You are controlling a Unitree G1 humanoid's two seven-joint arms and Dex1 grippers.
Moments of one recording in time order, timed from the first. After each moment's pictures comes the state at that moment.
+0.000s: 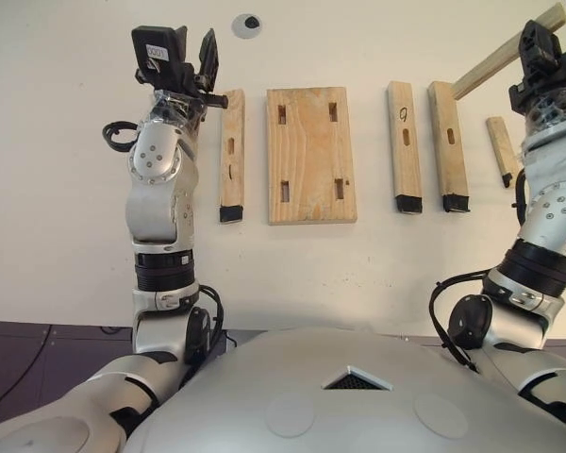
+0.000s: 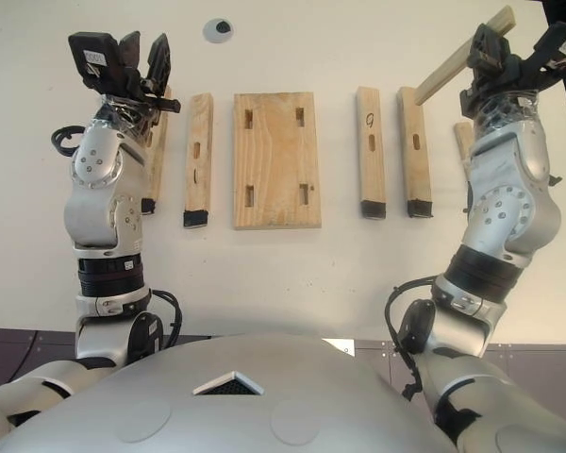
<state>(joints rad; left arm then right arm) -0.23 0.10 0.08 -0.14 -0.13 0.35 -0.11 -0.27 -0.29 -0.43 -0.15 0.57 0.58 0.09</state>
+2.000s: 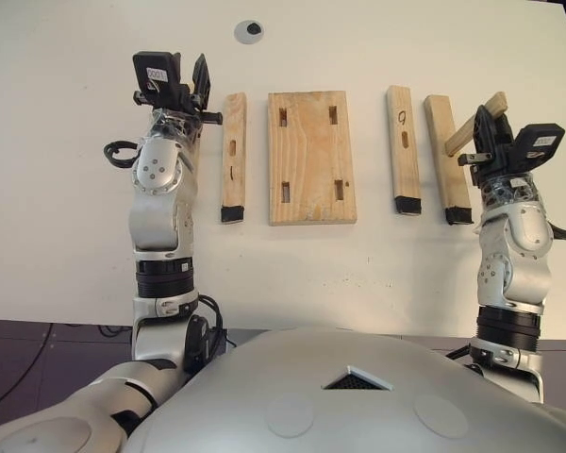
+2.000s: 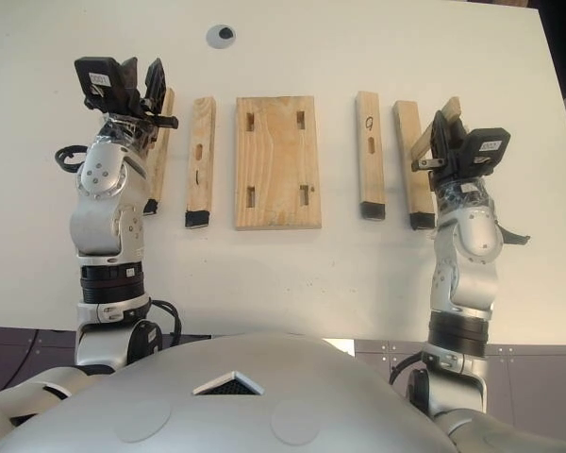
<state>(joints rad) -0.18 0.11 0.08 -0.12 -0.11 0.34 -0.08 0.13 -0.29 -0.20 -0.09 0.27 0.04 0.26</state>
